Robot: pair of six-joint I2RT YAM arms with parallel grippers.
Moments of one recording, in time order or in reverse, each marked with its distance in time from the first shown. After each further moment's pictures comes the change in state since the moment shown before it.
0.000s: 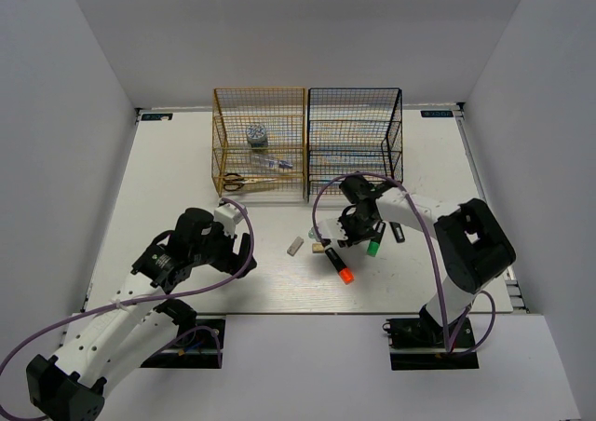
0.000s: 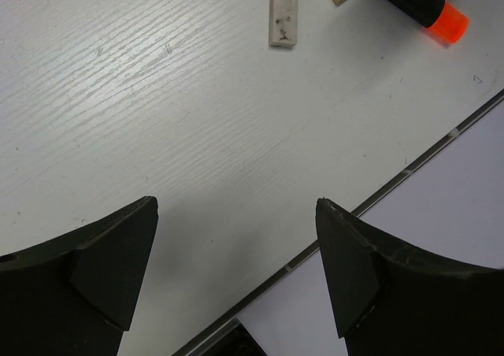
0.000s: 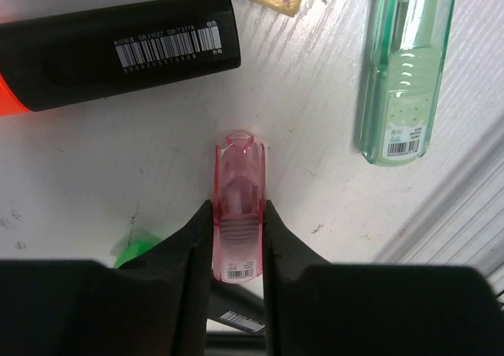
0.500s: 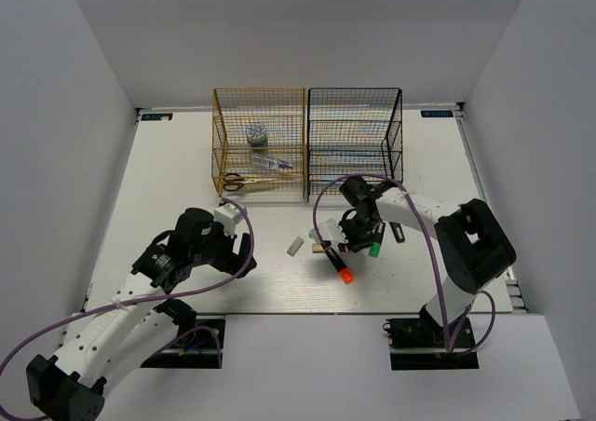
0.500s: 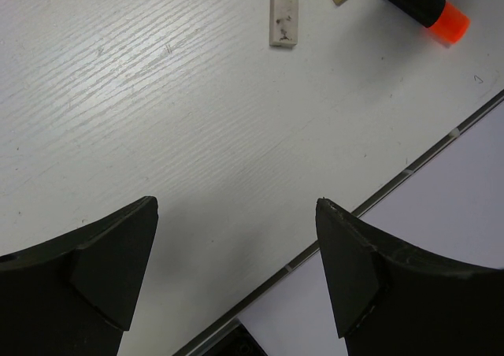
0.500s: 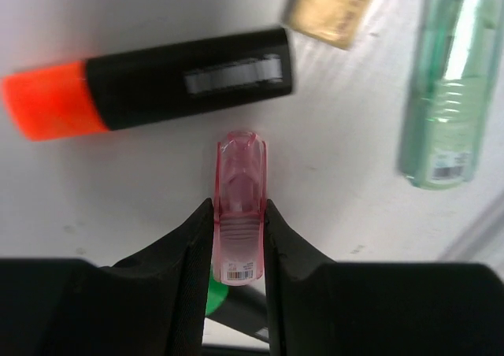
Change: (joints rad) left arm 0.001 0.000 0.000 0.000 0.000 0.002; right arm 0.005 -0.019 0.015 -0.071 -0.072 0.029
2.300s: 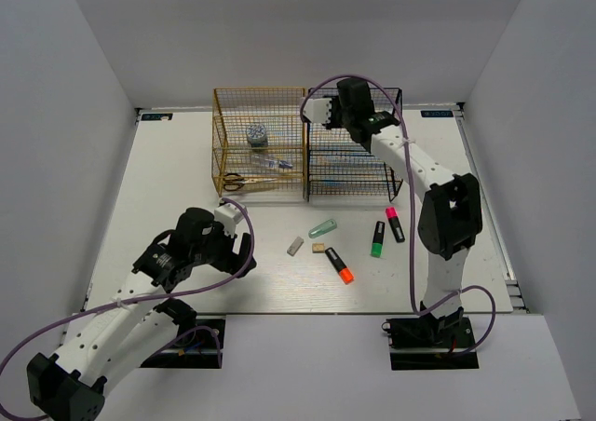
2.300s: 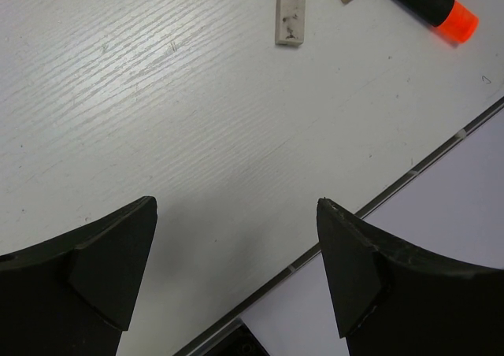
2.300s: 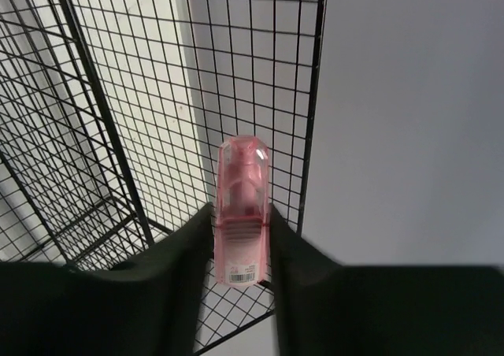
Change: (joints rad) left arm 0.000 0.010 0.000 0.000 -0.011 0.001; right arm -0.126 0.294 0.795 0.427 0.531 0.055
